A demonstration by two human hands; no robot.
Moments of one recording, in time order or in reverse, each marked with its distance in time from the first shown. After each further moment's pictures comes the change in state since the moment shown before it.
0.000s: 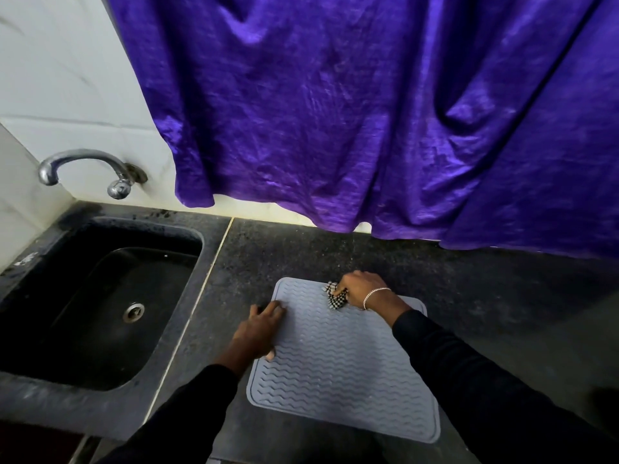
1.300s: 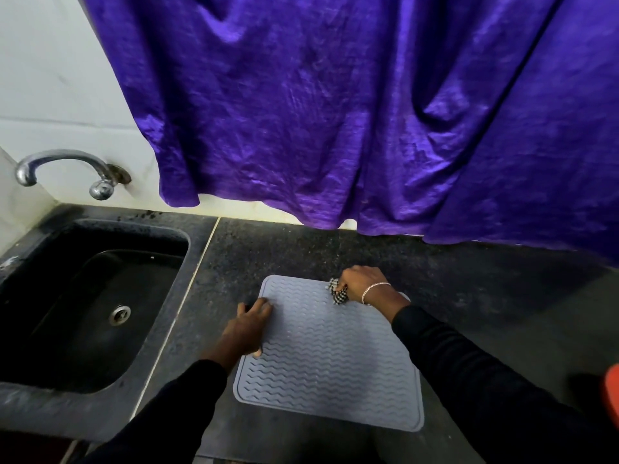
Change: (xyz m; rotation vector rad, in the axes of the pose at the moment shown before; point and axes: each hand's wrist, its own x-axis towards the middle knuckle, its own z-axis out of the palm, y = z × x) left_hand -0.003 0.011 -0.006 -0.018 -0.043 -0.042; right_hand -0.021 0.021 -0.008 -0.050 0.029 0.086
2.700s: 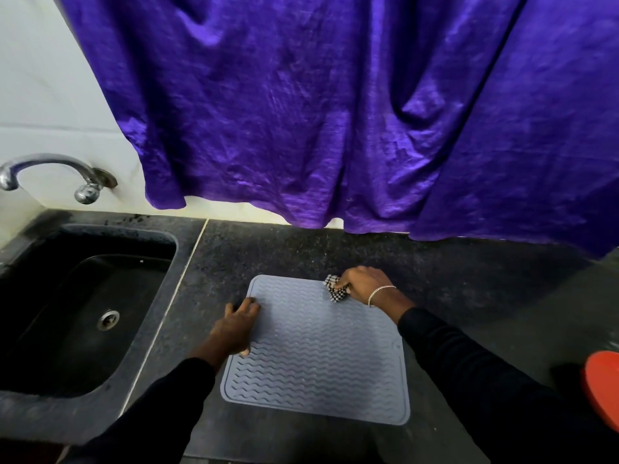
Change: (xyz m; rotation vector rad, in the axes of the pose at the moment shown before) left_hand 0.004 0.006 0.001 0.034 -0.020 -0.036; right_hand -0.022 0.042 0.010 0.051 0.055 -0.075
